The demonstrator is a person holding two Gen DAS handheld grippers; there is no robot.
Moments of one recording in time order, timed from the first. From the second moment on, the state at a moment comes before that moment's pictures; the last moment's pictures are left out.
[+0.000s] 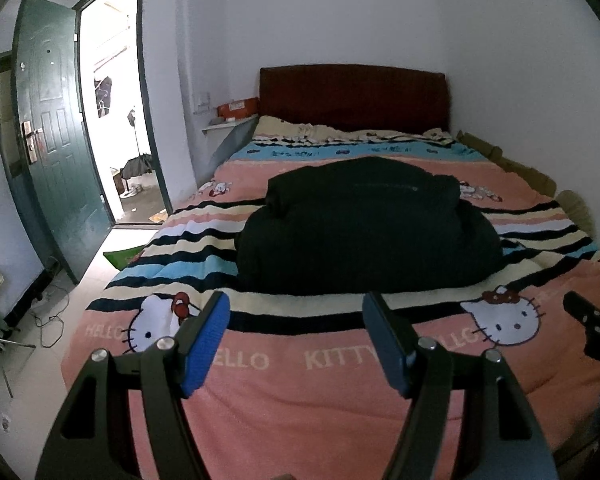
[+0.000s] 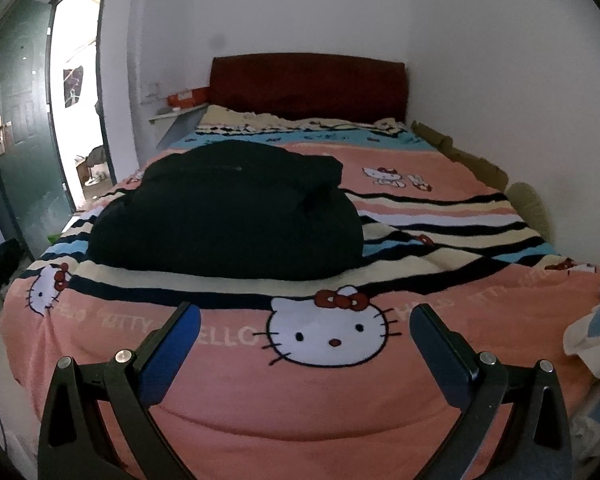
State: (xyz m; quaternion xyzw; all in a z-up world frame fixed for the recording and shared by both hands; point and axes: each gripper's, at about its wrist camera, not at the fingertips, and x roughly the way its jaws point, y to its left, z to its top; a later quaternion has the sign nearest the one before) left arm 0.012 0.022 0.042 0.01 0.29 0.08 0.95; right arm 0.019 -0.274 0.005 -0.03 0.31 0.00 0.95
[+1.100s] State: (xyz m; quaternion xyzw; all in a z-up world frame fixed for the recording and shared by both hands) left arm 0.061 0.017 -0.006 0.03 0.33 0.07 0.94; right arm 0.054 -0.285 -0.030 -0.04 0.35 -0.01 0.94
